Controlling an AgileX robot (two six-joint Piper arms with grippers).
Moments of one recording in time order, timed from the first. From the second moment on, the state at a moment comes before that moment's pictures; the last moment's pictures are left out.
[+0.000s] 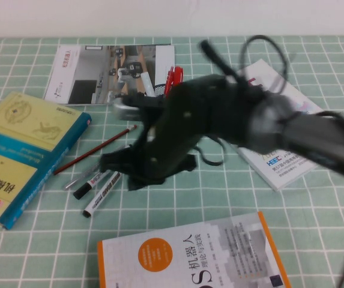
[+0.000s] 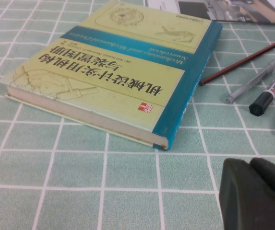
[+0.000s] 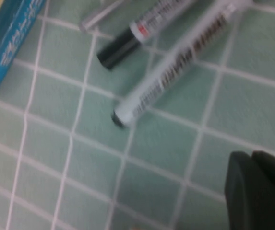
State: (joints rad) right arm 0.79 2.03 -1.69 0.25 0.83 0.39; left arm -0.07 -0.01 0.02 -0.04 0.38 0.00
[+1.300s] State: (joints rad) right arm 0.82 2.36 -2.09 0.04 1.00 0.62; left arm -0.07 -0.01 0.02 -0.04 0.38 0.00
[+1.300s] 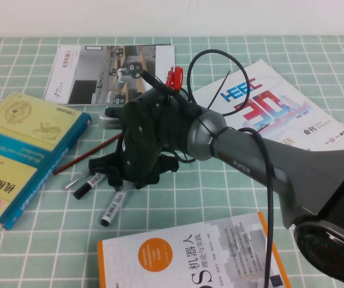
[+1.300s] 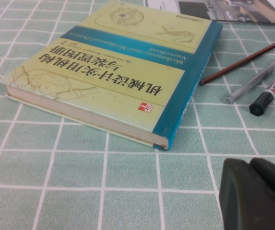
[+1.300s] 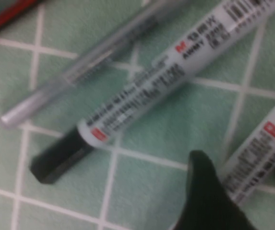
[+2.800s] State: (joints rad) right arm 0.82 2.29 -2.20 0.08 1.18 0.45; left arm -0.07 -0.01 0.02 -0.04 0.38 0.00
